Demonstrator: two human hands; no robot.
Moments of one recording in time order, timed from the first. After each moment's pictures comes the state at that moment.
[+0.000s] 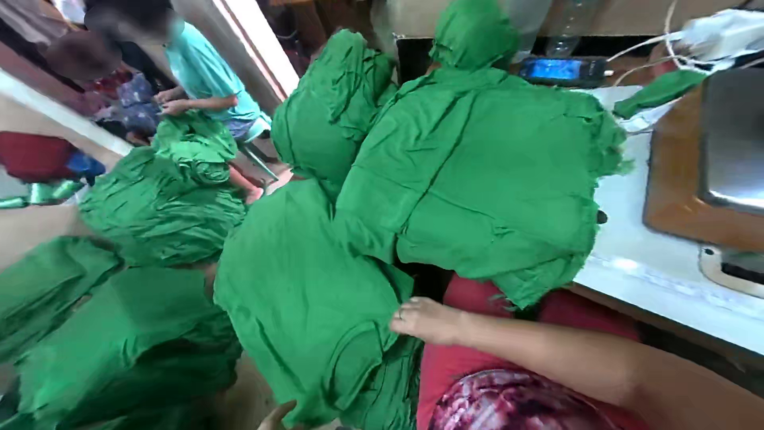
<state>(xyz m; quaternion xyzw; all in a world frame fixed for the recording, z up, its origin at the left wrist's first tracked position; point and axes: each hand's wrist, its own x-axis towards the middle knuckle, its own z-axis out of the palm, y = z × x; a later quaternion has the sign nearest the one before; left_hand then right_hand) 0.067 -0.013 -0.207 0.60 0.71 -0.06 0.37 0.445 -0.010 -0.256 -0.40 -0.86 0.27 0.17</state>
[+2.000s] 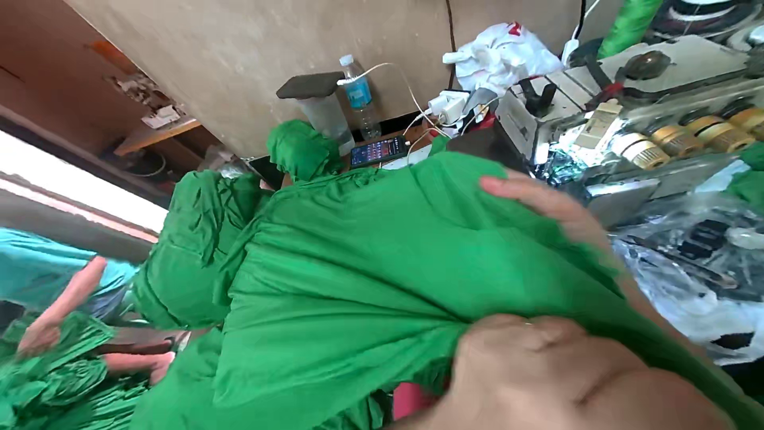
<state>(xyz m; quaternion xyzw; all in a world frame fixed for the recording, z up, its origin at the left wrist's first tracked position) 0.539 -0.058 -0.004 0.84 -0.24 0.36 0.32 0.698 -0.131 -0.026 -0.43 -0.35 0.29 0.78</state>
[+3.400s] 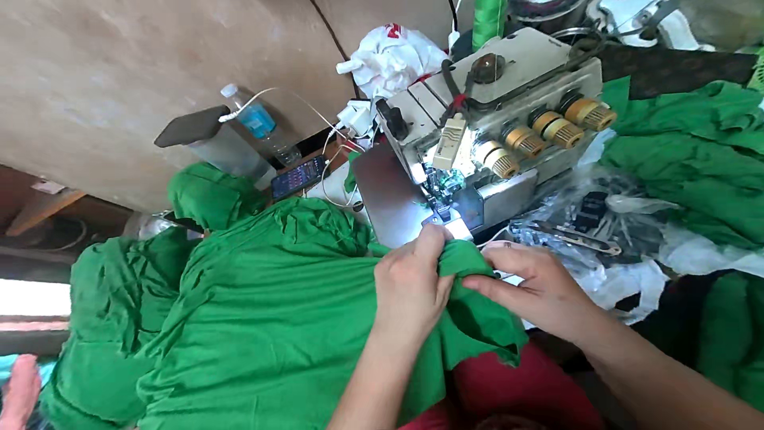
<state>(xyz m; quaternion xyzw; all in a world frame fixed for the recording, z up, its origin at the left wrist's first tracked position) 0.666 -0.058 -0.084 0.91 -0.13 0.31 0.23 0.702 -0.236 -0.125 -0.72 -0.36 -0.07 0.59</state>
